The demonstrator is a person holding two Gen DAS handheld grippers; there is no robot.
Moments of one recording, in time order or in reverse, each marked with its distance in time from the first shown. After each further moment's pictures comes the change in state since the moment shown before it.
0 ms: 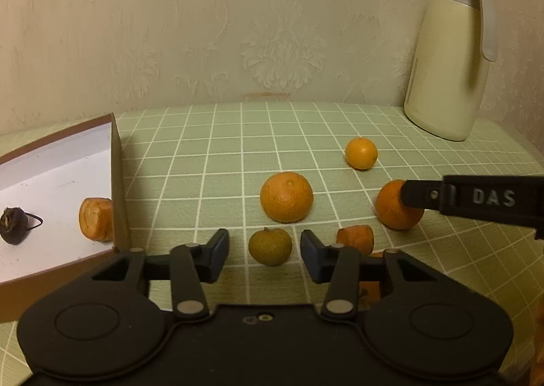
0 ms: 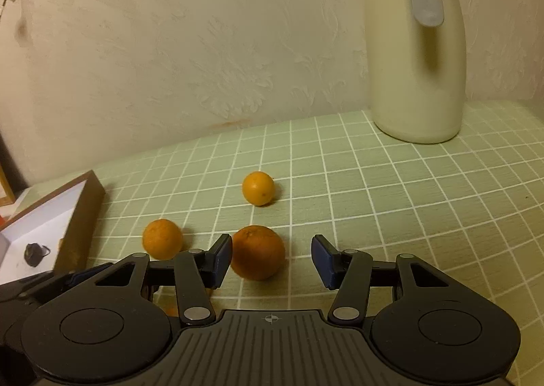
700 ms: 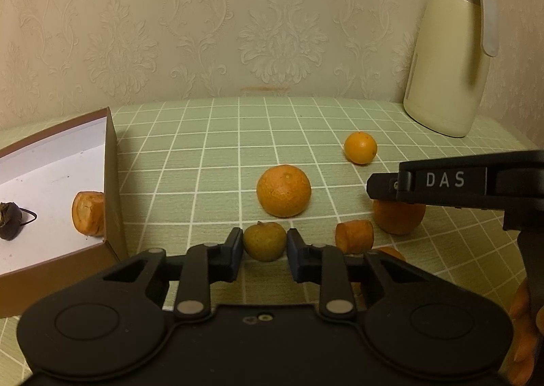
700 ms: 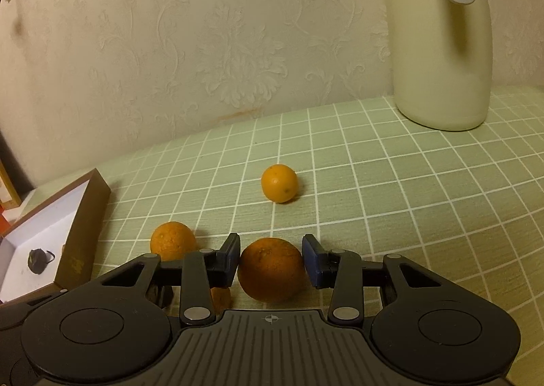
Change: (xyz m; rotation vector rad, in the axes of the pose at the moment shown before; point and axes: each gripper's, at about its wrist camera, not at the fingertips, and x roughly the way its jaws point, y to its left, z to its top) left arm 0.004 -0.004 -0.003 -0.006 0.004 0.006; right arm 0.025 0.012 0.004 0.026 0.034 0.040
